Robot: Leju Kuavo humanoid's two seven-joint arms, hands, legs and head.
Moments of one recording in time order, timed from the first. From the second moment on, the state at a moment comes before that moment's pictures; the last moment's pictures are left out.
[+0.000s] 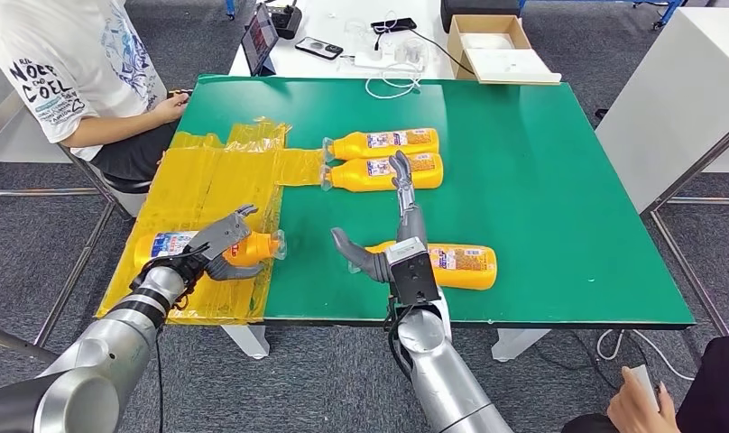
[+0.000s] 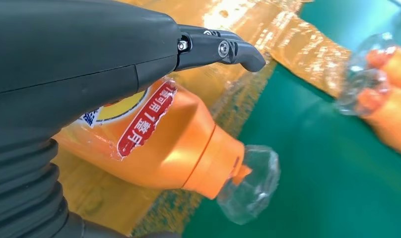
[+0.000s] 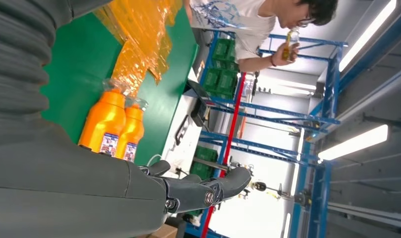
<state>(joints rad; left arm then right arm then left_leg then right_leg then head) -0.76 -0.02 0.21 -0.34 -1.07 -0.16 -0.53 -0.33 0.27 0.35 -1.17 0.07 -0.31 -0.67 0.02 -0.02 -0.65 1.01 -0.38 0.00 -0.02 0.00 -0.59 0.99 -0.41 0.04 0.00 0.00</state>
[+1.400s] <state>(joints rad) -0.40 -0.21 0.05 -1.04 -0.41 0.70 -0.70 -0.47 -0.06 0.40 -0.85 0.58 -0.03 -0.24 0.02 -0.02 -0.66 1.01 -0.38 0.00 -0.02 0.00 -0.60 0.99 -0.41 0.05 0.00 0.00</state>
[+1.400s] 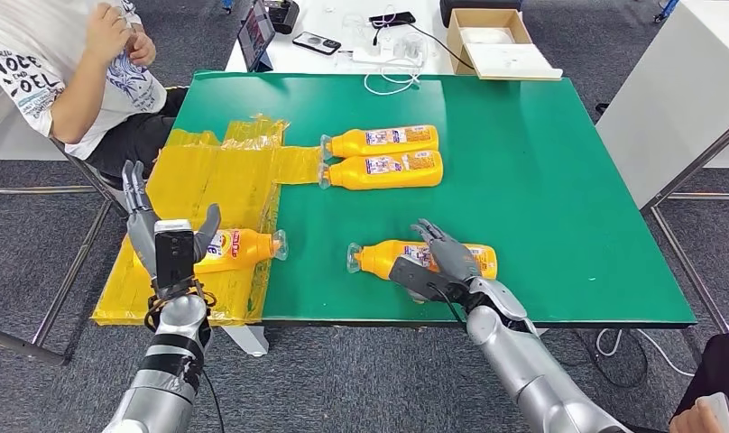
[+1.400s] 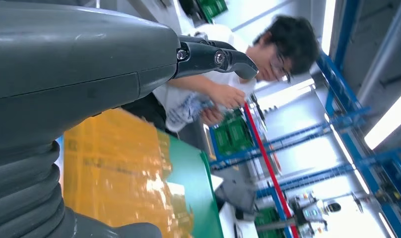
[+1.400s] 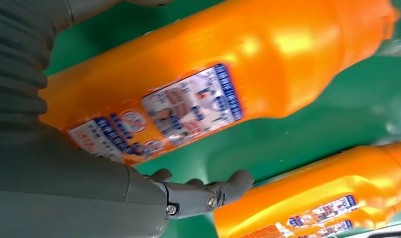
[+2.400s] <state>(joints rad) -0.41 -0.21 -0.05 -0.93 -0.37 0.70 -0.70 -0.51 -0.15 0.42 -0.80 0.59 0.03 -0.15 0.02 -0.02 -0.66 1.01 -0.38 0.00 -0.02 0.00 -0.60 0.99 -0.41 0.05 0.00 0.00</state>
